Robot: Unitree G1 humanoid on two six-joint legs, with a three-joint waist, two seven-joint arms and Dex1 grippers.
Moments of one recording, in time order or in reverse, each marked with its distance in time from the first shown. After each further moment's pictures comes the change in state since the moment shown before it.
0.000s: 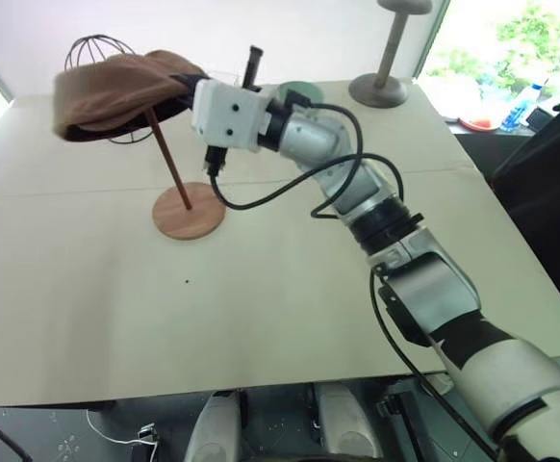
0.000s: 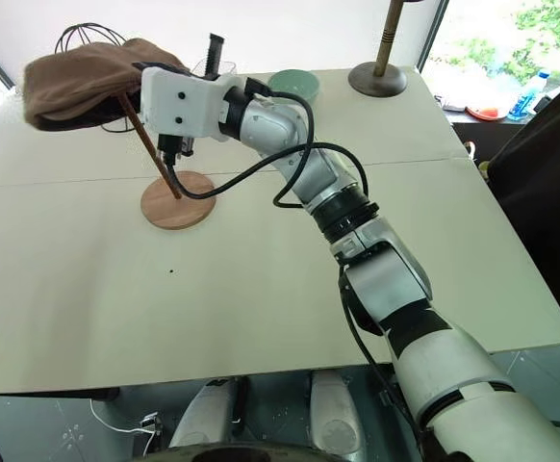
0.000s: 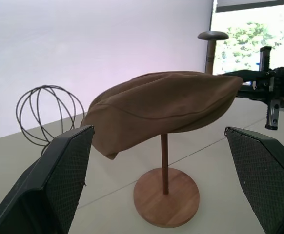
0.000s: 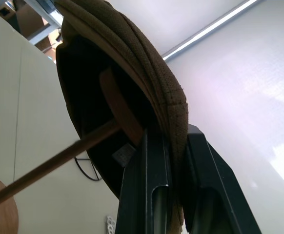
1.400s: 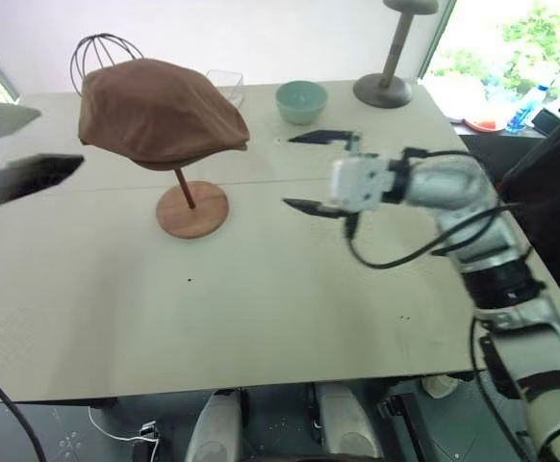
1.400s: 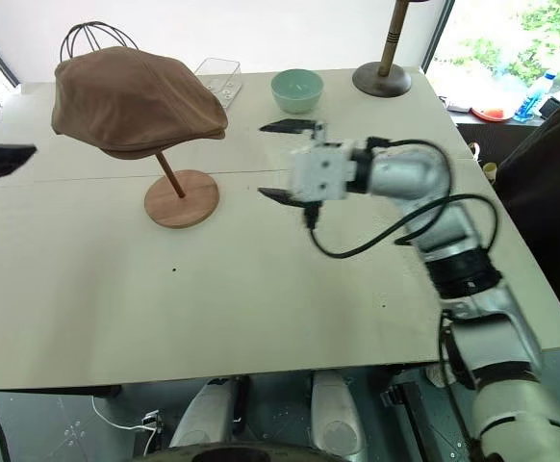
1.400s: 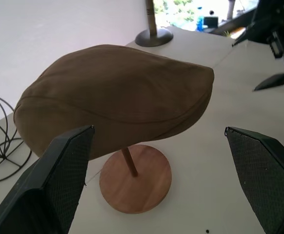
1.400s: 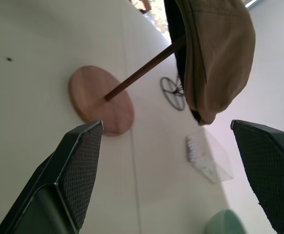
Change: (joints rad) left arm -0.061 0.141 -0.466 0.068 0.104 -0.354 -0.216; right arm 0.426 -0.578 -0.149 -0.615 0.487 0.372 0.618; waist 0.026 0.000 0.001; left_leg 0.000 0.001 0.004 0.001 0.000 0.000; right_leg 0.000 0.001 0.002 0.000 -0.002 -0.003
